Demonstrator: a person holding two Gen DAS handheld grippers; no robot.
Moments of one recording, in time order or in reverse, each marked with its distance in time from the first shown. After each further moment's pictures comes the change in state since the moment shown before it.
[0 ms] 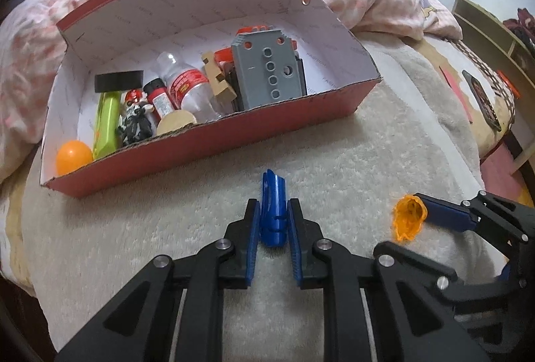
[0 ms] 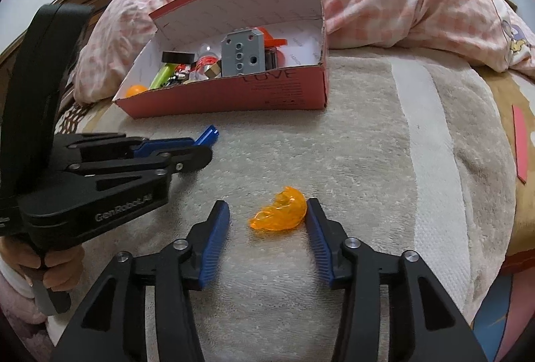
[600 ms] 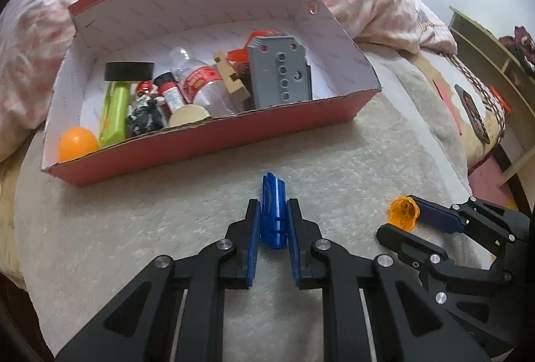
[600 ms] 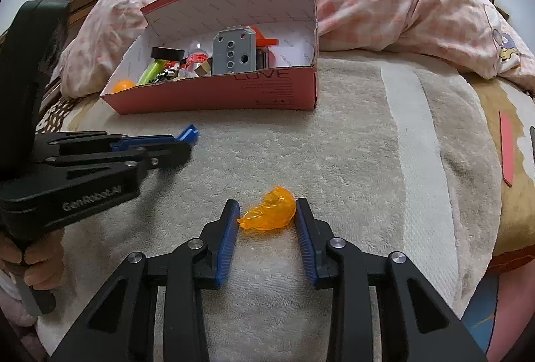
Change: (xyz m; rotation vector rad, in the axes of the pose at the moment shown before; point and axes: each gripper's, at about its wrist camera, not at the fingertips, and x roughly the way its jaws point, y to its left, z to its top) left arm -0.013 0.018 -0.006 -0.062 -0.022 -0.060; right arm -0.002 0.002 -0.001 -0.015 0.001 -0.083
